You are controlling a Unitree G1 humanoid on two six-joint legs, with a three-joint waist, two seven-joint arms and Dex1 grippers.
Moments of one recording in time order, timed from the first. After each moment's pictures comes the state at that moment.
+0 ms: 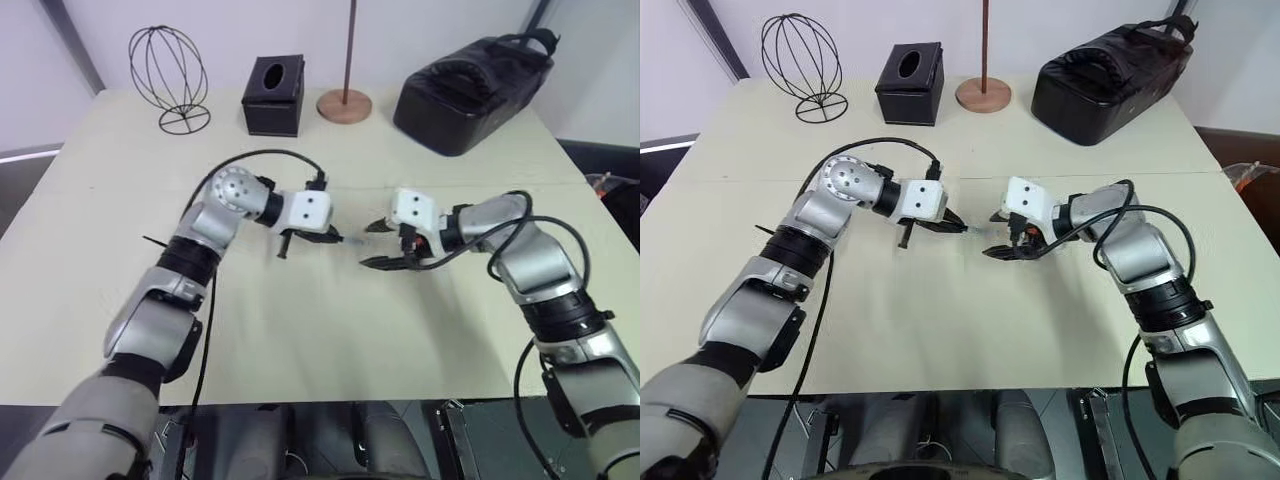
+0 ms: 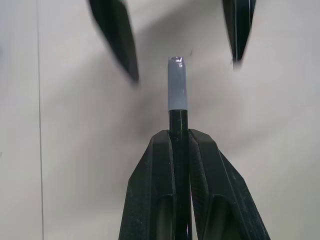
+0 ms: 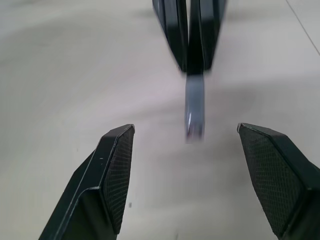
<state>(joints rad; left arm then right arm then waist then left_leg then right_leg) -1.03 0.41 -0.34 0.68 0.14 -0.26 -1.31 -0.70 -0.71 0.22 -0.01 0.12 0.53 1.19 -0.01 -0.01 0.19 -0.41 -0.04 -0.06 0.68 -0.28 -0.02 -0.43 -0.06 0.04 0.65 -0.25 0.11</state>
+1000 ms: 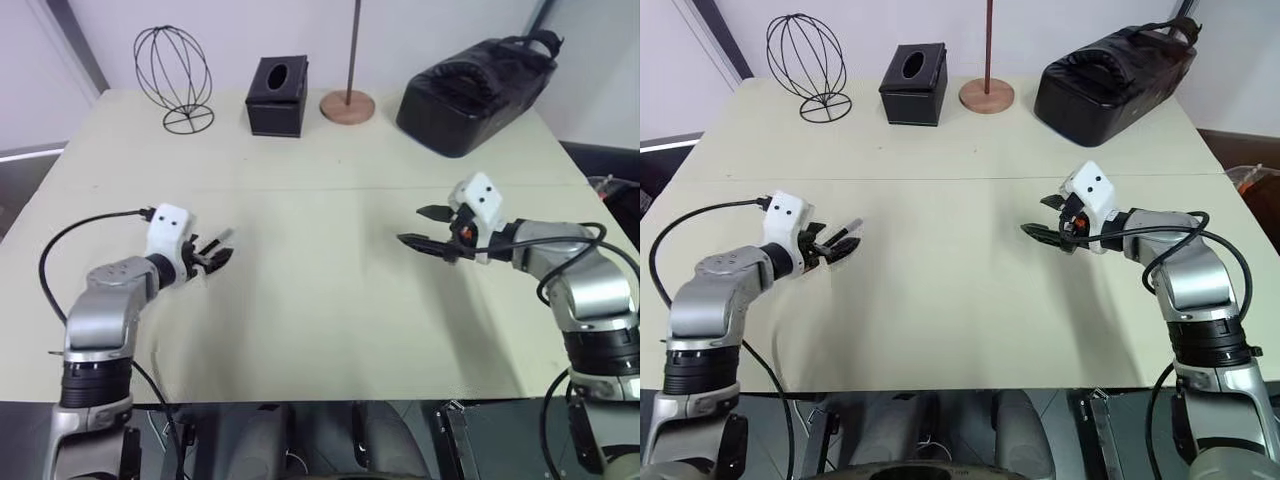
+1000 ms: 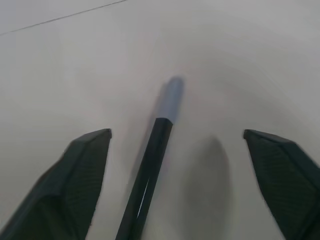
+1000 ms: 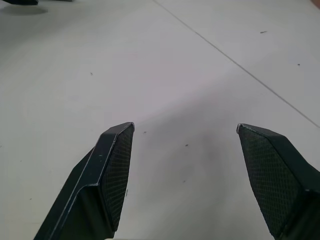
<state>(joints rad) -0.36 0.50 0.22 -0.12 -0.12 0.84 -0.60 -0.50 -0.72 -0.03 -0.09 0.29 0.62 0.90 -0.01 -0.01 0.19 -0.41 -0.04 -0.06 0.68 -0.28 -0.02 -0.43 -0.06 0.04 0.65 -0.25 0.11</state>
